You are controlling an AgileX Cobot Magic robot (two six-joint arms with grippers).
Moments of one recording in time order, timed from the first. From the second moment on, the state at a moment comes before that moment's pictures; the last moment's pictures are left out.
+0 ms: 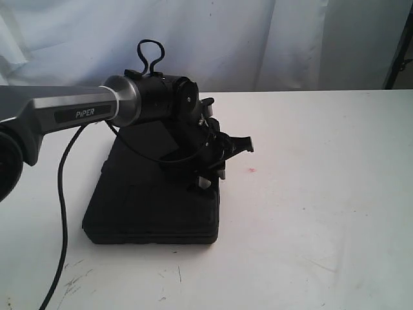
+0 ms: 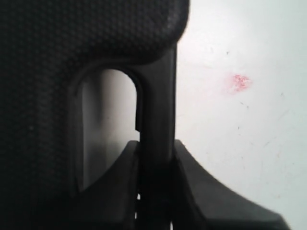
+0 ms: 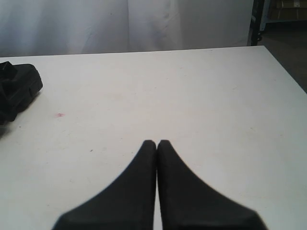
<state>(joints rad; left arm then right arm) -0.62 2.32 -1.76 -0.22 0.77 -0.49 0.00 0.00 0.00 0.00 0.36 0.04</state>
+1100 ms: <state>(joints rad) -0.69 2.32 -1.76 -0.22 0.67 -0.54 0.00 0.00 0.00 0.00 0.36 0.04</state>
